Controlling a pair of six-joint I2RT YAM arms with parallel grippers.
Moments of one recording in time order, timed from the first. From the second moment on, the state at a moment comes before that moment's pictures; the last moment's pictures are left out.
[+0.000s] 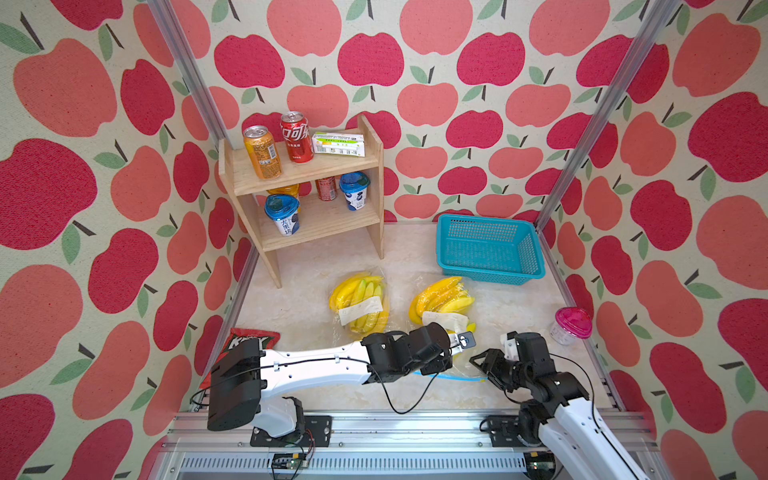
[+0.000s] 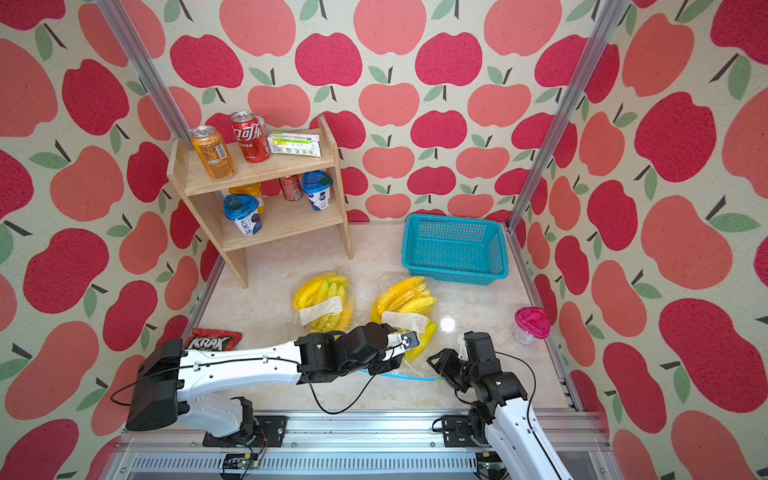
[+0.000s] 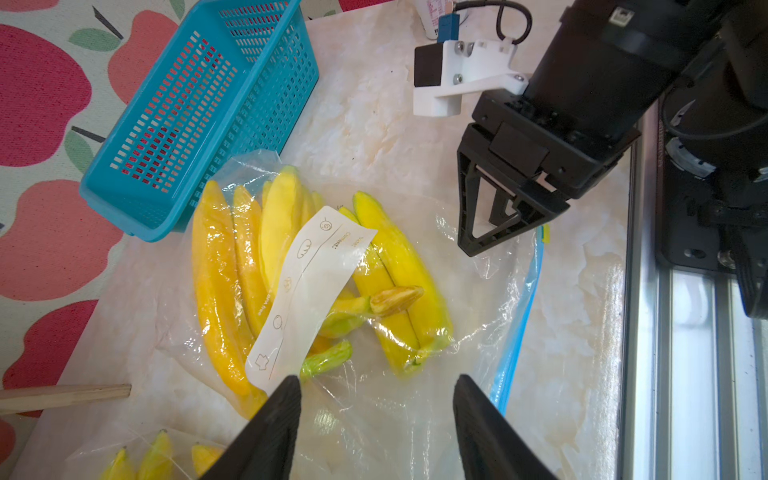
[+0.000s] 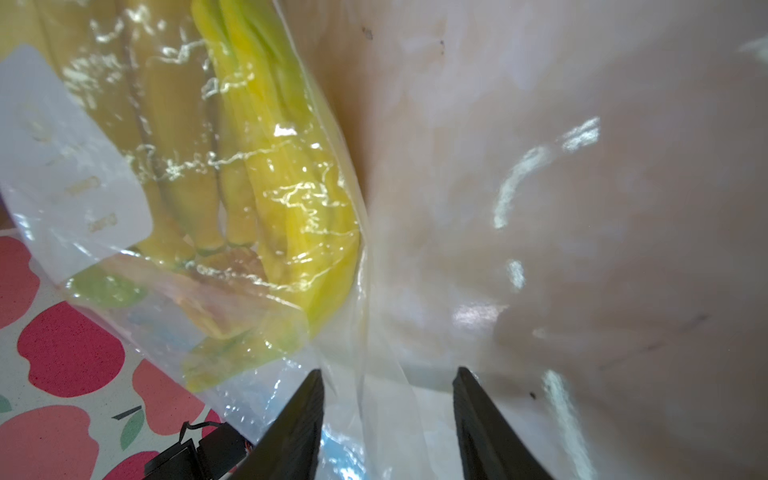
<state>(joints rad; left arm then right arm) -1.29 1.46 1.05 -0.27 -0.26 0.27 0.31 0.51 0.23 -0.66 -0.45 0.90</state>
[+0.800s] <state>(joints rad) -1.29 1.46 1.05 -0.27 -0.27 0.26 0.32 0.52 0.24 -0.61 -0.64 0.92</state>
